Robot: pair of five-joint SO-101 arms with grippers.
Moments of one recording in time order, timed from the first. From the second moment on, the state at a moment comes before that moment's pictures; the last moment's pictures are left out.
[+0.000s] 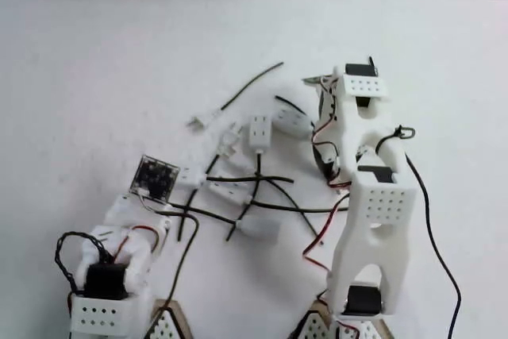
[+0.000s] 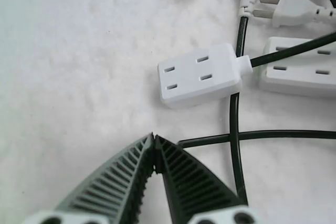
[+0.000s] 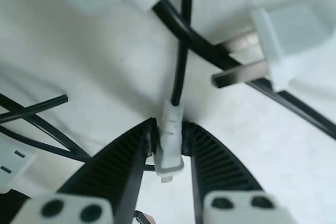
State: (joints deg) left arm -1.8 -103.7 97.1 64.7 -17.1; right arm 0.3 42.2 -21.9 97.9 25.4
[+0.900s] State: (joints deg) left arm -1.8 -103.7 97.1 64.7 -17.1; right arm 2.6 37.2 -19.5 97.6 25.4
